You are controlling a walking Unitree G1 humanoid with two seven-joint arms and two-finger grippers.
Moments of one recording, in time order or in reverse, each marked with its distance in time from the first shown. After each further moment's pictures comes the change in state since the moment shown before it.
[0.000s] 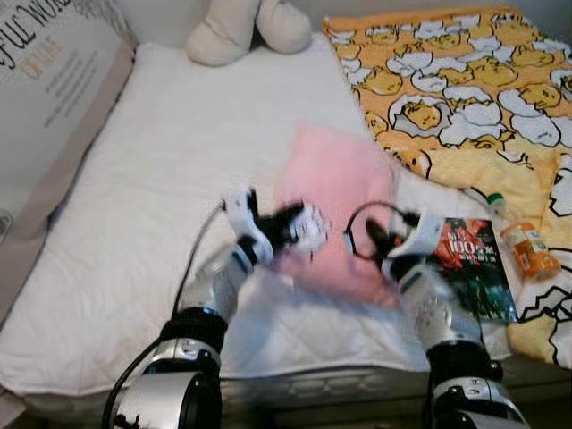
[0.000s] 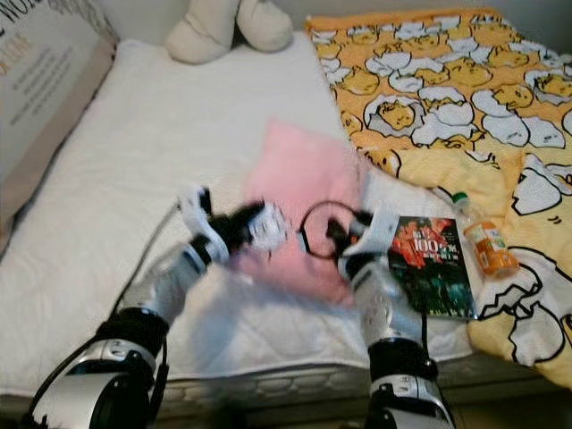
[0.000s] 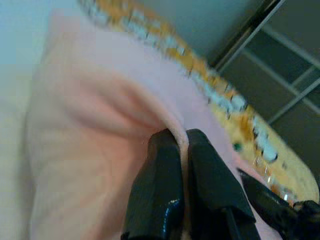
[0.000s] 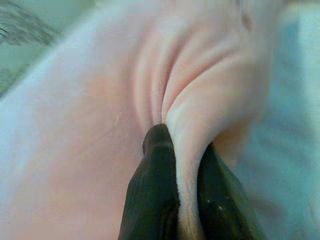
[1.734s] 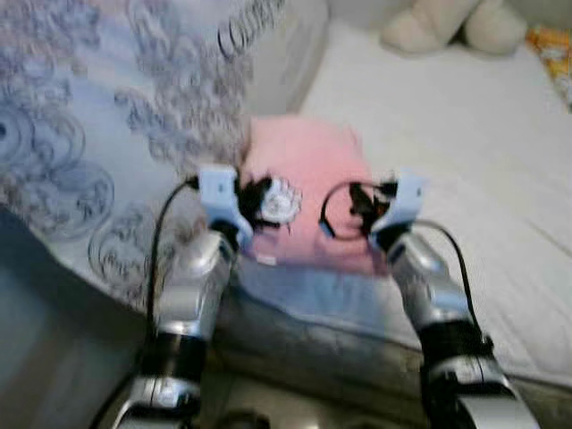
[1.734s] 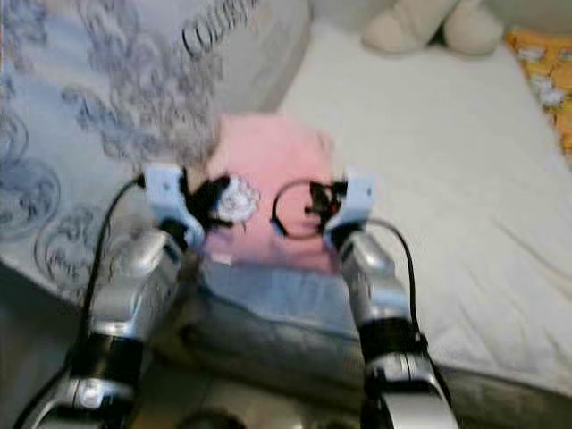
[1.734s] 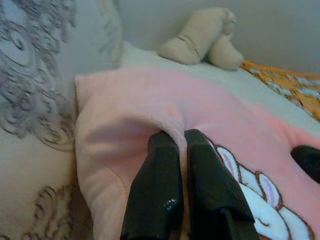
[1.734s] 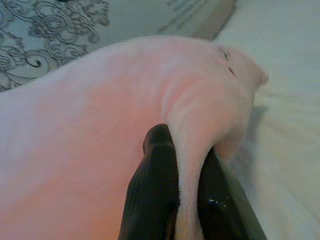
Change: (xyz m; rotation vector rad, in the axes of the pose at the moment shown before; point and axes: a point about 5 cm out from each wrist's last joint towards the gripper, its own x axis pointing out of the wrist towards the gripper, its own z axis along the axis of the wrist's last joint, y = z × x) left arm -0.024 -0.010 0.031 0.402 -0.085 0.223; right arm 0.015 0.031 0.021 -0.229 -0.070 0.101
